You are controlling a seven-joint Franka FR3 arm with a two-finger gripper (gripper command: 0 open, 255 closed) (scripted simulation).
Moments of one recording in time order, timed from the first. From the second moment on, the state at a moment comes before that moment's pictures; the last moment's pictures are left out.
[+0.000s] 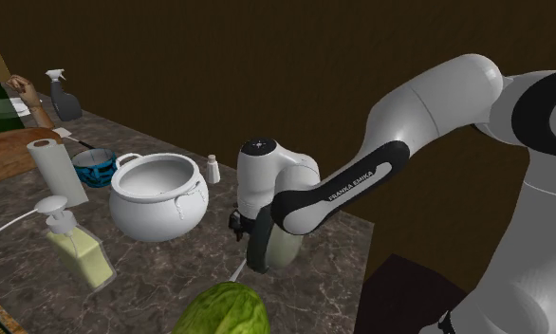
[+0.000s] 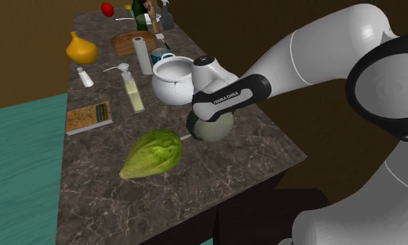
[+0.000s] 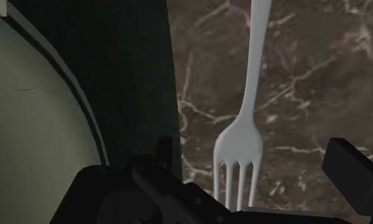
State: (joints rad) arm -0.26 0.31 0.82 -2.15 -0.42 2.34 2.01
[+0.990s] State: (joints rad) arm -0.29 0.26 0.86 -2.15 -0.35 2.30 1.97
